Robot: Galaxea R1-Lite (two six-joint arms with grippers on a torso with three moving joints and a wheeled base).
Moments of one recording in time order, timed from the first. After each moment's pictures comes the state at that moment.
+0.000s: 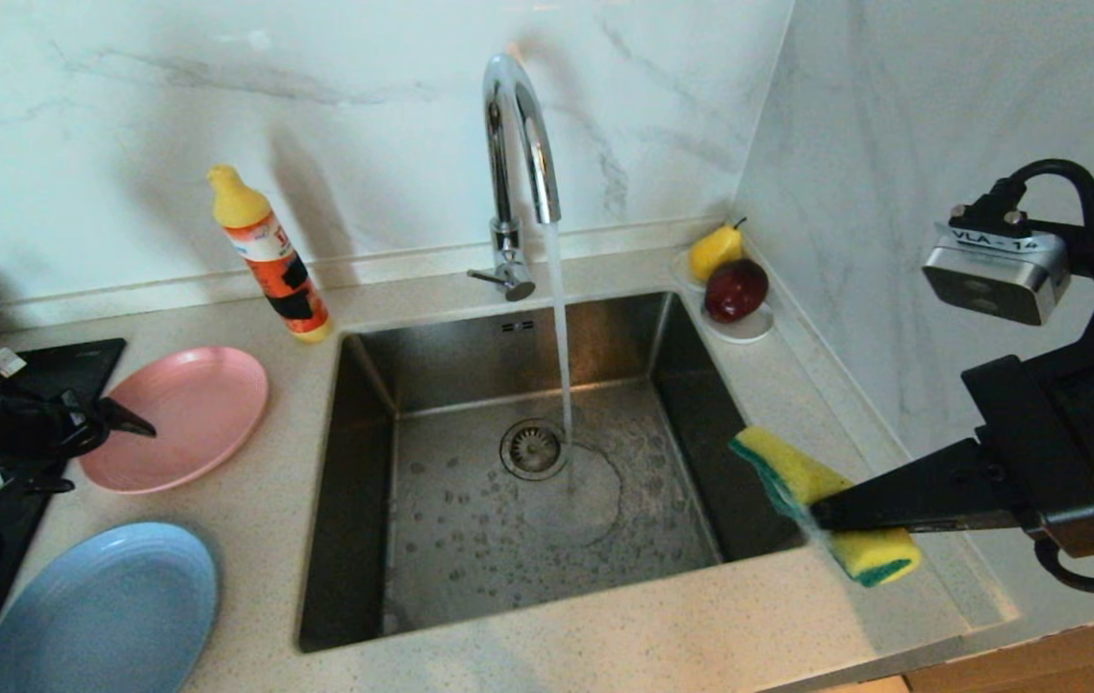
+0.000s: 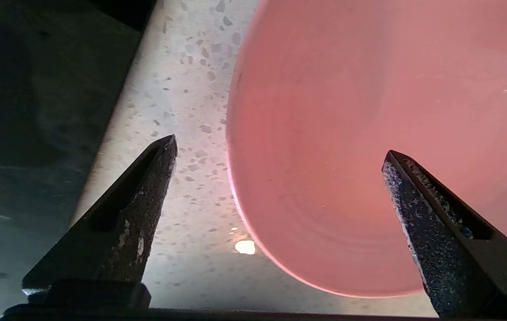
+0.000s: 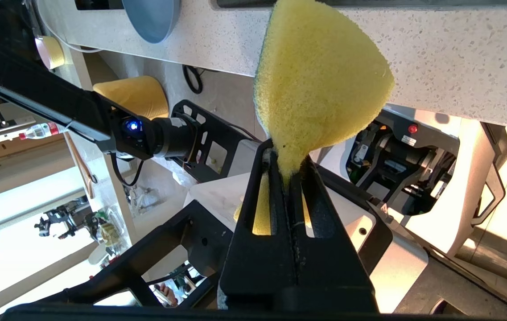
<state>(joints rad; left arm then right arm) 0.55 2.03 -1.49 0.38 -0.31 -0.27 0.73 1.41 -1.49 0.76 0.31 0.66</state>
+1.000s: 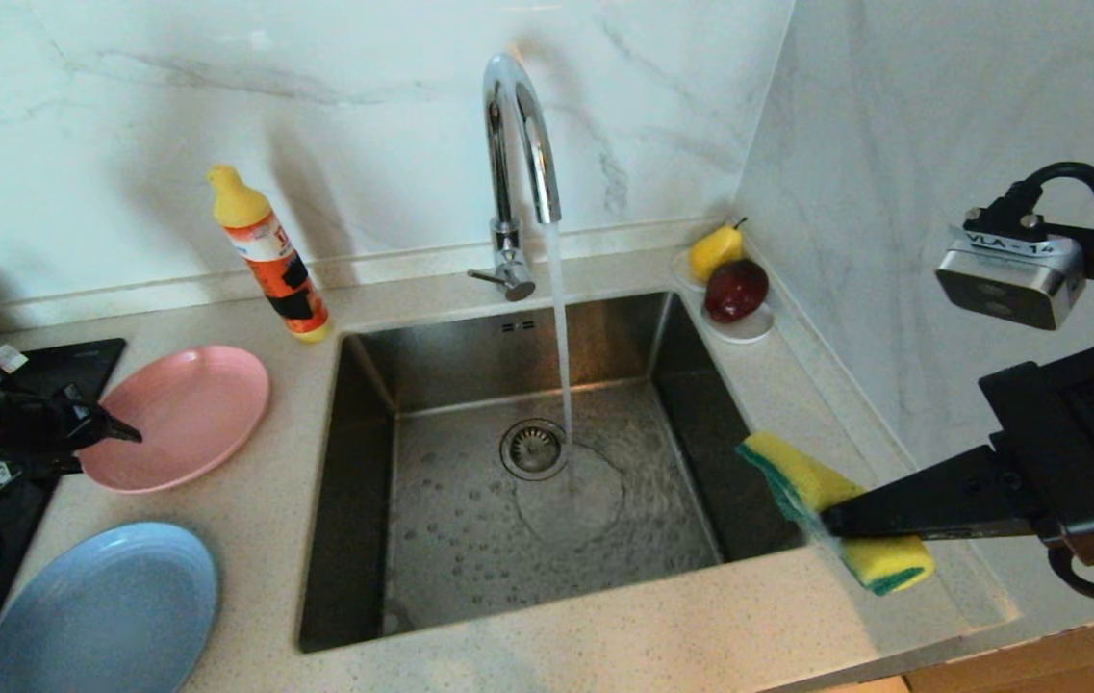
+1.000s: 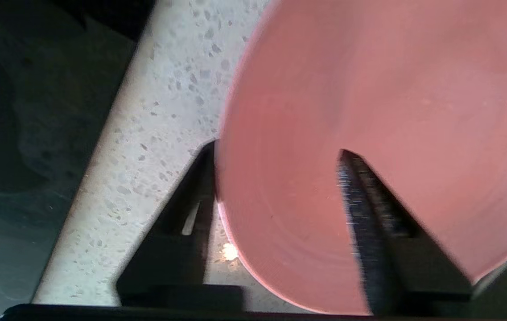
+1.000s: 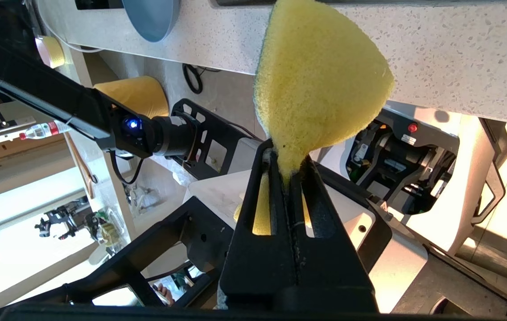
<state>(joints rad) 0.55 2.05 -1.52 0.37 -0.33 -0.29 0.73 1.40 -1.48 0.76 0.31 0.66</state>
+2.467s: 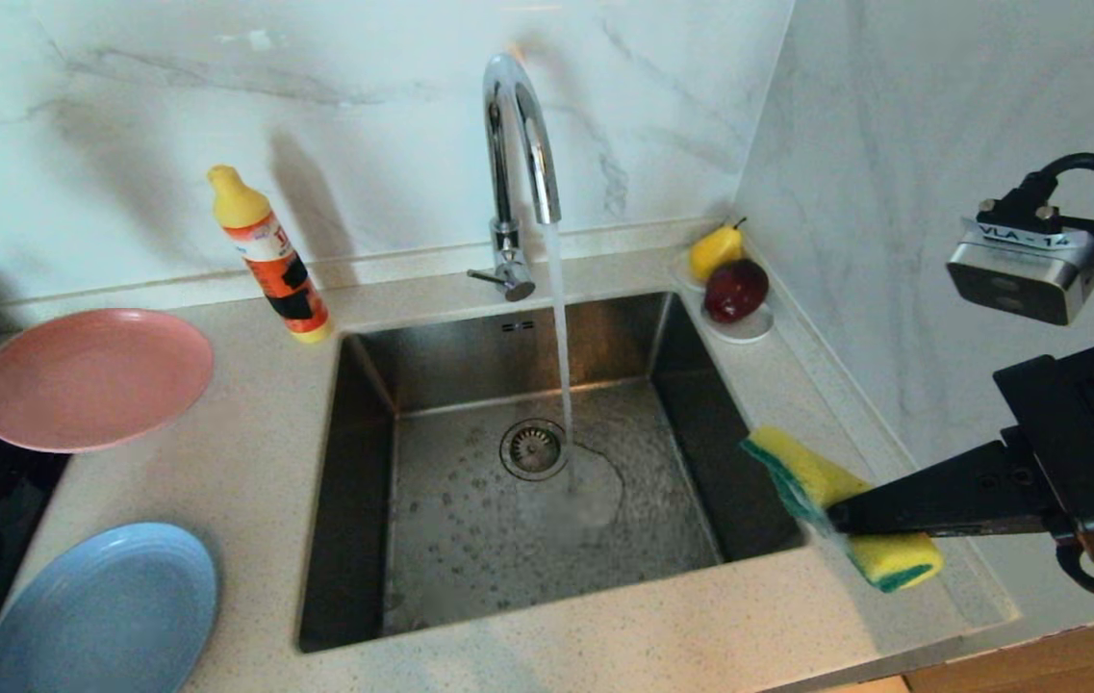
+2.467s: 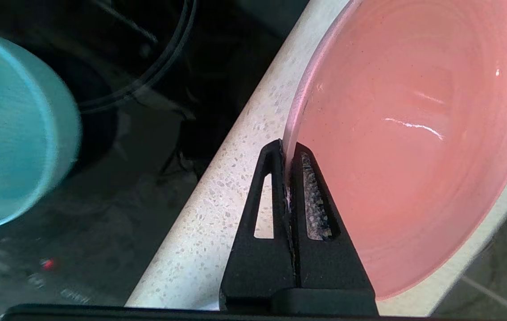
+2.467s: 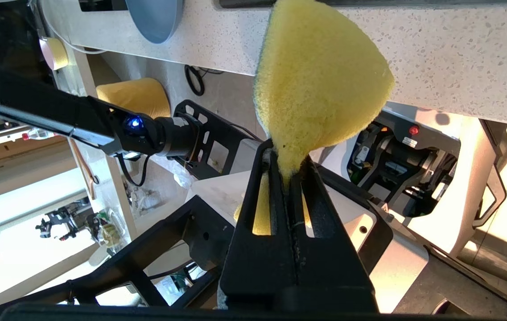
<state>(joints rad) 0.69 1.87 -1.57 0.41 -0.29 -0.25 0.73 1.39 -1.48 0.76 0.31 0.66</state>
